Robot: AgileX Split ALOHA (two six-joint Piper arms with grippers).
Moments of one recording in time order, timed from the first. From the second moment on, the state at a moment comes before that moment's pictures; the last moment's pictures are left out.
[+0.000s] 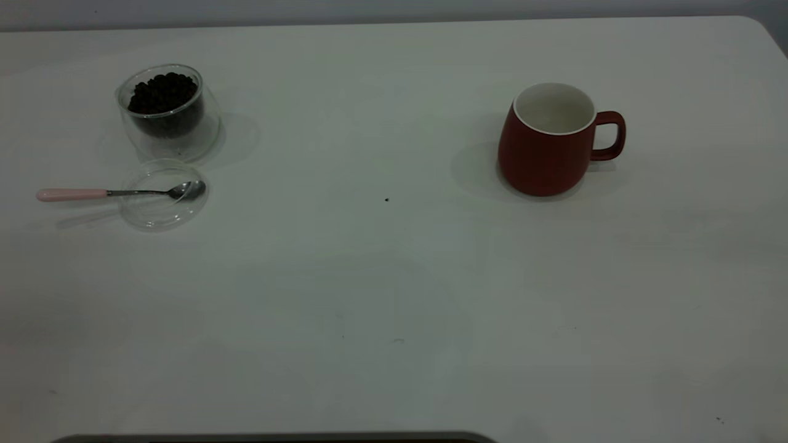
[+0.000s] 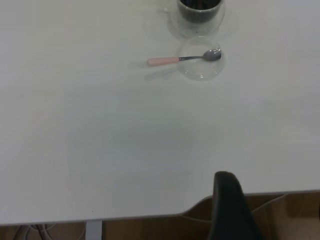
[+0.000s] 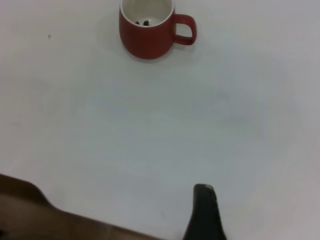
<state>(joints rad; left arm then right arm) -0.03 -0.02 -0.49 -0.03 1.14 0.01 0.03 0.51 -0.49 0.18 0.87 -0.32</state>
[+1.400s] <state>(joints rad) -0.03 -0.02 -0.49 -0.03 1.14 0.01 -0.04 2.24 -1.22 1.02 0.41 -2.11</state>
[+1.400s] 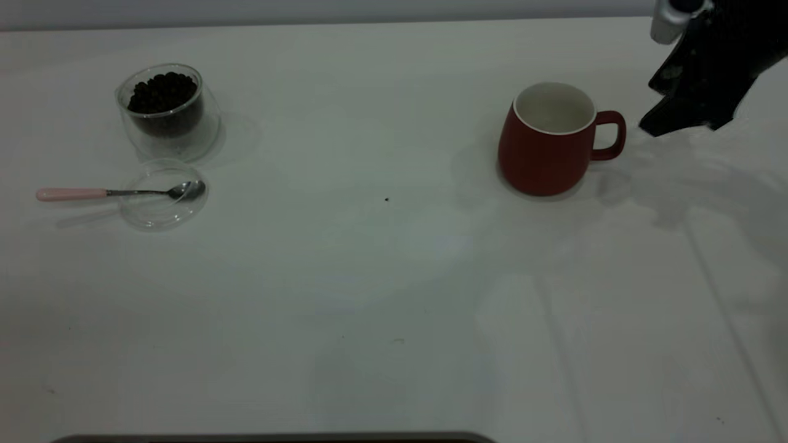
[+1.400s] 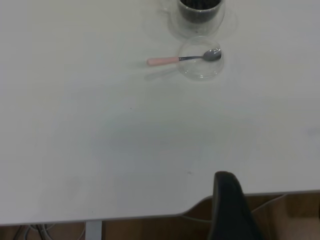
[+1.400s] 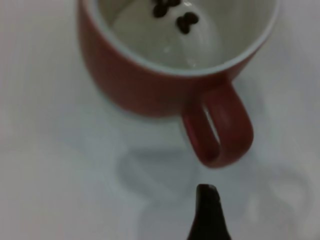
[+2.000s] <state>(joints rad) -0.03 -0.02 -0.49 -0.03 1.14 0.01 0.07 2.37 -1.30 1.16 0.44 -2.11</state>
